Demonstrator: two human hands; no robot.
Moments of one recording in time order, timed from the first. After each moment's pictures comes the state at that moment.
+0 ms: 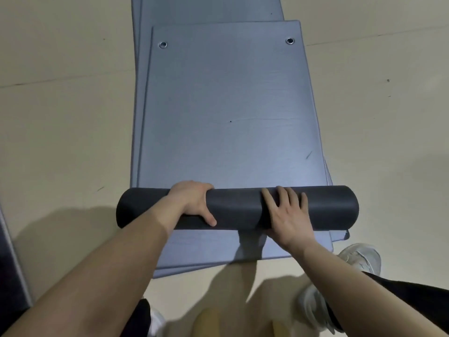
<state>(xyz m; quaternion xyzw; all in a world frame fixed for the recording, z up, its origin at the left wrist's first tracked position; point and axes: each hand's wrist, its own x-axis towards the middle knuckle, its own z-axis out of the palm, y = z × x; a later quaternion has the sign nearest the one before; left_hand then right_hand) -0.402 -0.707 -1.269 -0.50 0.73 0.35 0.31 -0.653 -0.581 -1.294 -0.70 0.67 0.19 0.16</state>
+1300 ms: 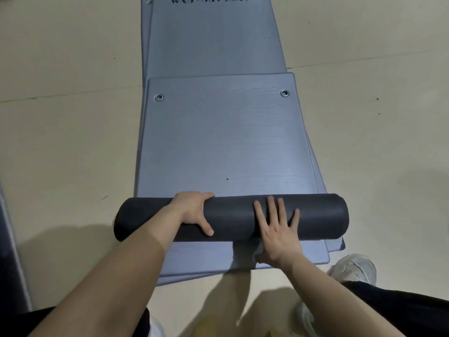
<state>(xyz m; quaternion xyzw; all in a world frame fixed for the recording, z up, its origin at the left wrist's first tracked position) -0.393 -0.701 -1.263 -0.52 0.72 0.36 0.28 -0.633 -0.564 -1.284 -0.69 0.66 0.23 0.20</state>
